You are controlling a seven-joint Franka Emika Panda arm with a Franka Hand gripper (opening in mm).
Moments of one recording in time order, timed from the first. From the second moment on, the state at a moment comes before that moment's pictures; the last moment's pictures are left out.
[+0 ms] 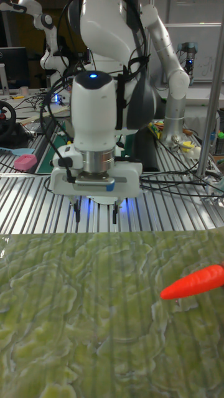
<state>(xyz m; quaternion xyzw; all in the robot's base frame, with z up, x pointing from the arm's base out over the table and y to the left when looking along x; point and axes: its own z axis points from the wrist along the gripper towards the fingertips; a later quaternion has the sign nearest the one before) 0.485 -0.026 0.279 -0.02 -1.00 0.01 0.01</state>
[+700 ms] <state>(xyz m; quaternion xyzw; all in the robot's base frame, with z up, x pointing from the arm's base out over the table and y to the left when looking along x) 0.453 -0.091 0.245 -0.03 -1.00 0.05 0.03</state>
